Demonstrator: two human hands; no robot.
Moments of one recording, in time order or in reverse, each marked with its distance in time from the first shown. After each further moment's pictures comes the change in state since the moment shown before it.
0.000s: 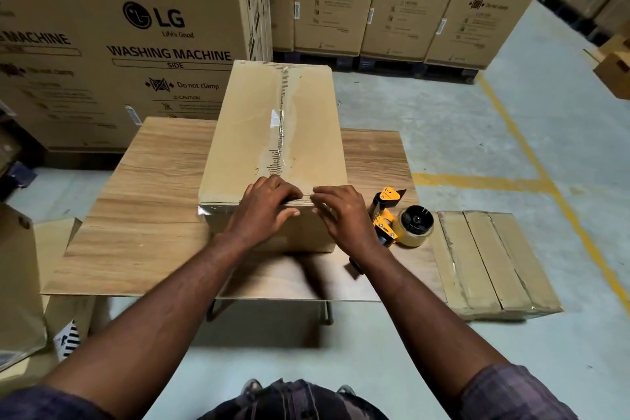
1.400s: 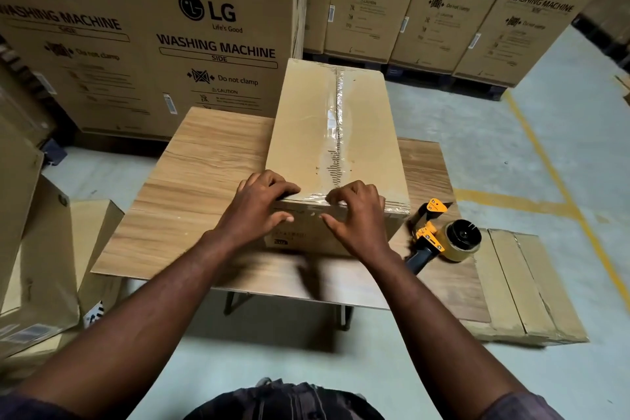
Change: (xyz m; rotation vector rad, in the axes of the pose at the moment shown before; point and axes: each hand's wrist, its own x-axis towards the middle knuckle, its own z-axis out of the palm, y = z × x) left_hand -0.051 -0.095 -0.061 -0.036 0.048 -0.050; right_hand 0.032 -0.085 0.050 -0.120 -0.056 0.174
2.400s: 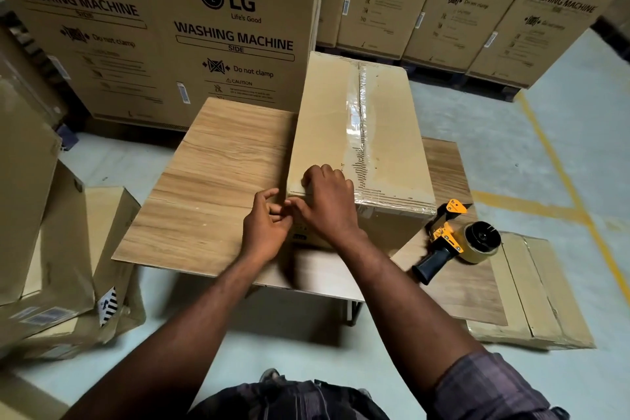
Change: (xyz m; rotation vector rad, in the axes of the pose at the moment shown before) left_hand -0.044 -0.006 0.036 -0.629 0.228 -0.696; right_hand 0.033 -0.085 0.049 -0.169 -0.139 -0.042
